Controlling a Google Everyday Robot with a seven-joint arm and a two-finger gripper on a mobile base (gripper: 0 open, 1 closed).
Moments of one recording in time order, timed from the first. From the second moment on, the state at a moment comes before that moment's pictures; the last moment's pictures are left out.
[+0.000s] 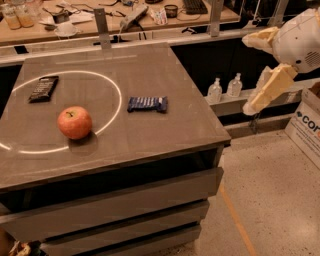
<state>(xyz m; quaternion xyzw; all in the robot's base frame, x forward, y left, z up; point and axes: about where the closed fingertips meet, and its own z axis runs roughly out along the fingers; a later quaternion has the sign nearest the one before) 0.538 -0.184 0.986 -0.63 0.68 0.10 0.36</state>
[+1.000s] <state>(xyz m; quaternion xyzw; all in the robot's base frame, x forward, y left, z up) 0.607 -0.089 0.917 -0.63 0.66 0.19 0.36</state>
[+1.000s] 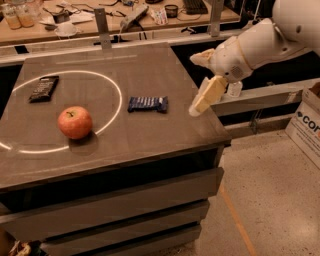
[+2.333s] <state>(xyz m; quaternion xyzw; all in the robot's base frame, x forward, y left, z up) 0.643 -0.019 0.842 -0.64 0.65 0.27 0.32</state>
